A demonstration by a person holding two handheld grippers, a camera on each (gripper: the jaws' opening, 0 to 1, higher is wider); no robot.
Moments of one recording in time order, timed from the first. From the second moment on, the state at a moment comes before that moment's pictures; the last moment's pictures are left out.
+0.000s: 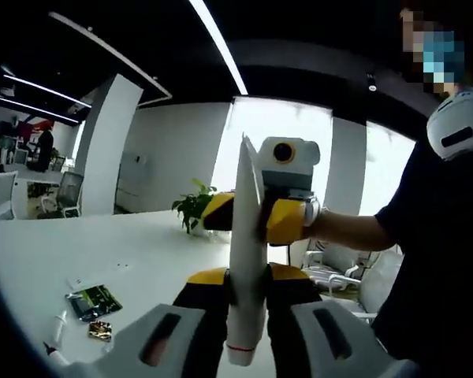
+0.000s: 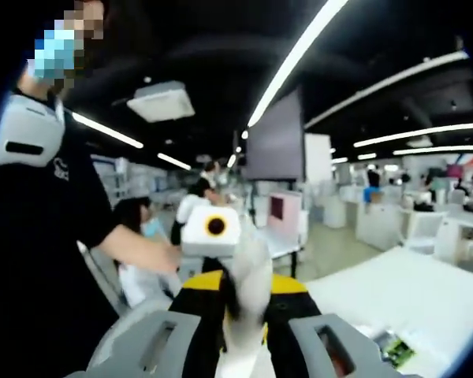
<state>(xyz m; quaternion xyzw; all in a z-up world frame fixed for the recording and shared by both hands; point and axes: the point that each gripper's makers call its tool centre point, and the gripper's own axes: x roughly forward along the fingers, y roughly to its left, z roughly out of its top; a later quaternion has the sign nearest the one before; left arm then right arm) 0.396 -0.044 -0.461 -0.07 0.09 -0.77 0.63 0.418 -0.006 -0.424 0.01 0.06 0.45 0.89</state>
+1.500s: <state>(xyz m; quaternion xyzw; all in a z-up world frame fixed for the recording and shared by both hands) 0.441 -0.039 -0.523 -0.12 0.15 -0.73 0.66 0.444 -0.022 -0.499 0.04 0.03 0.46 0.89</state>
